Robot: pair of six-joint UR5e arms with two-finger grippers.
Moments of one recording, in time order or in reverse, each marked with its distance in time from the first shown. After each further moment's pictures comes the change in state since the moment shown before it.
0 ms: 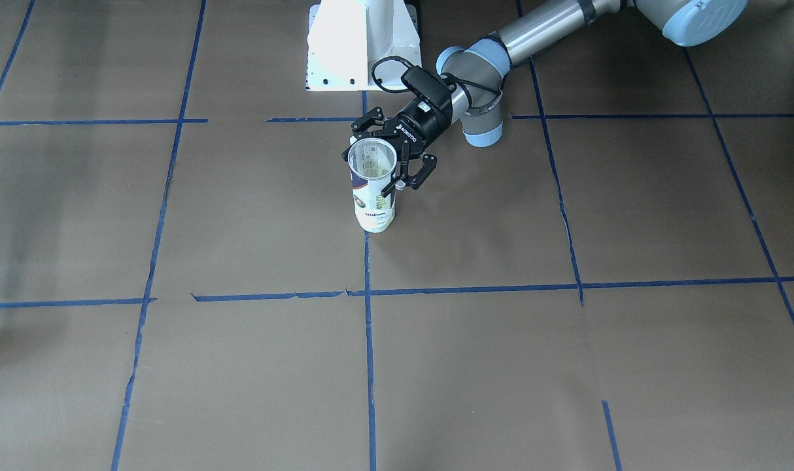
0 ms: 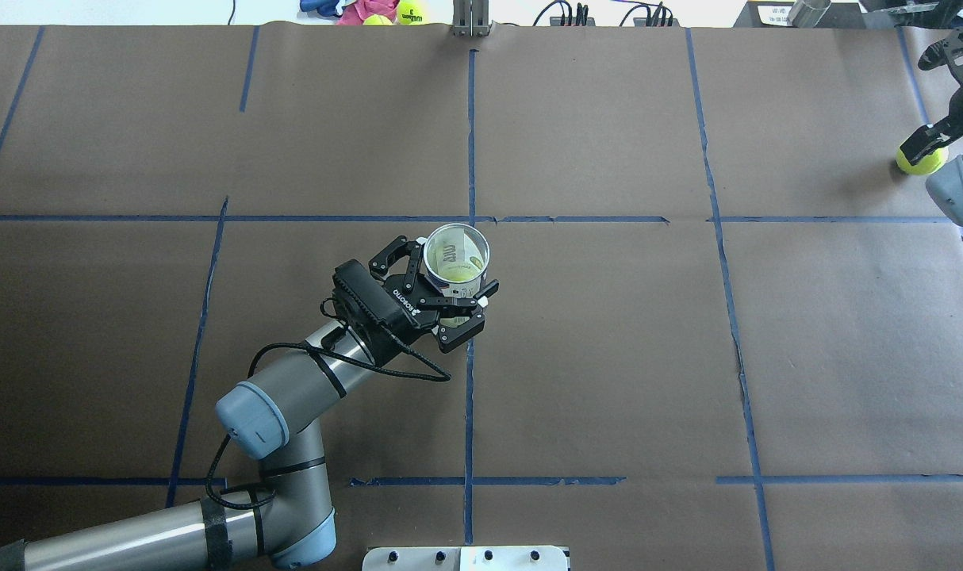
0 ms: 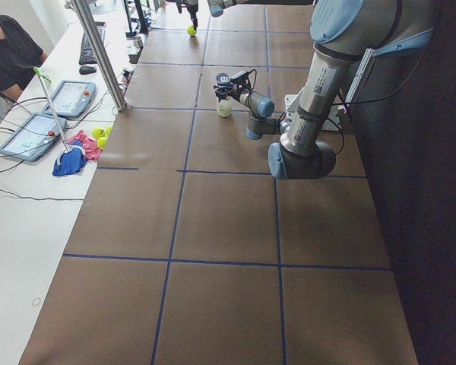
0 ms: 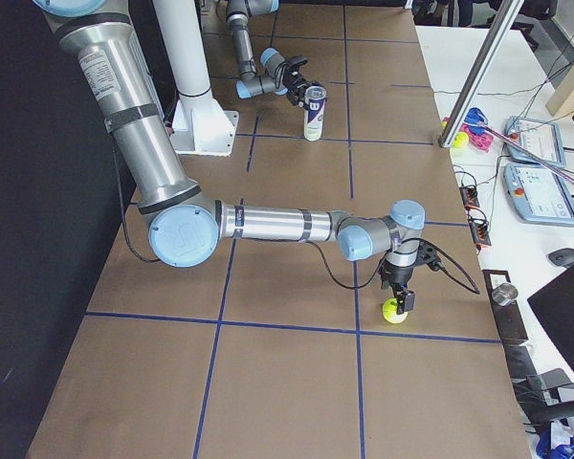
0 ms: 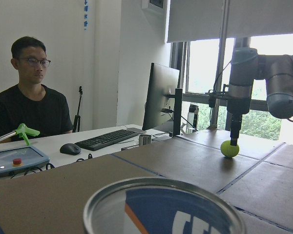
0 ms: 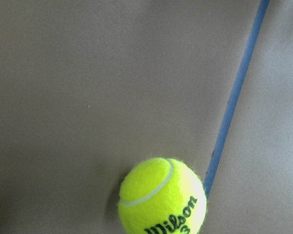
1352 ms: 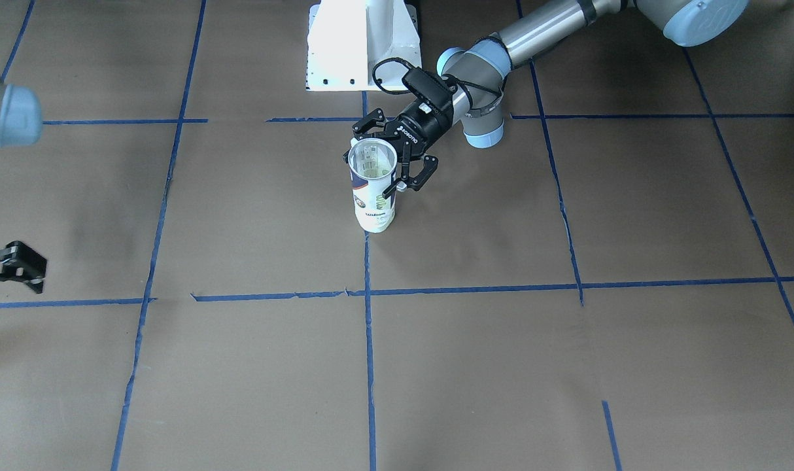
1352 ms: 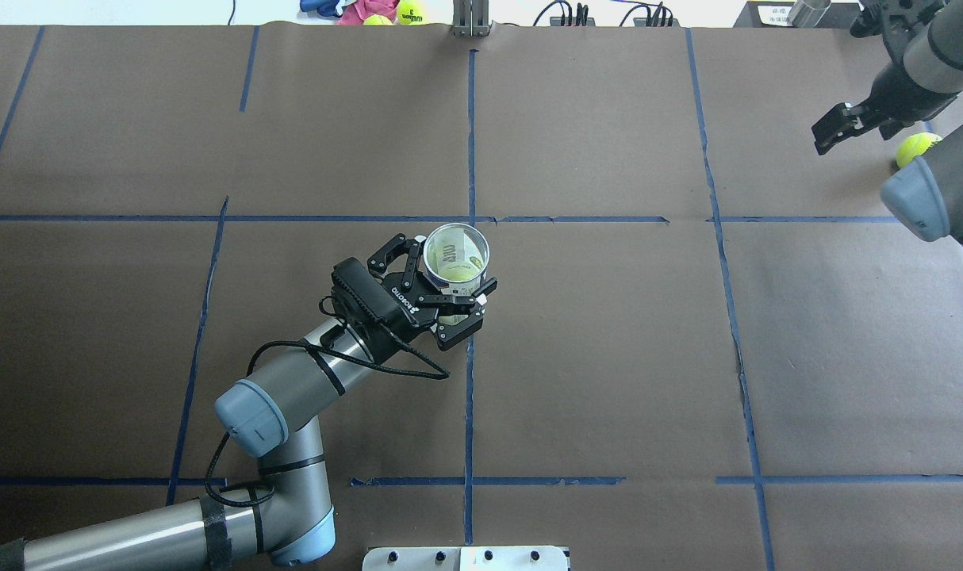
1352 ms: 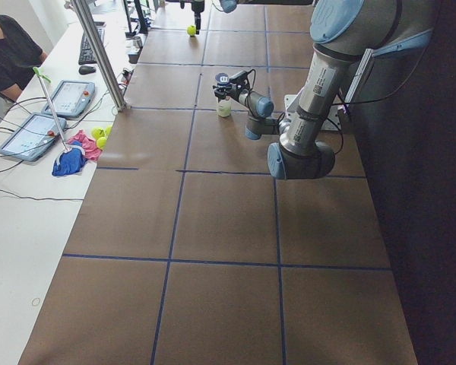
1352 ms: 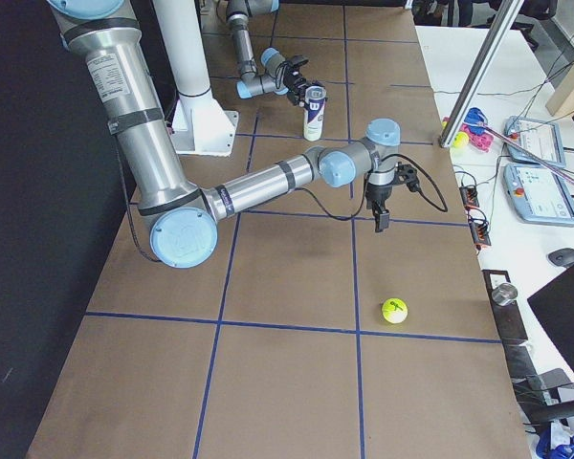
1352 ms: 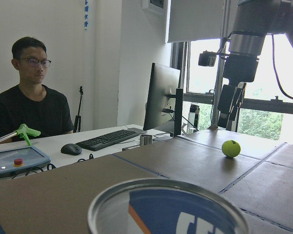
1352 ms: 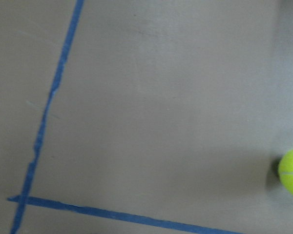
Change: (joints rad) left arm -0.004 0.001 0.003 -0.001 0.000 0.000; right arm -0.075 -0.049 0.447 -0.253 0.135 0.253
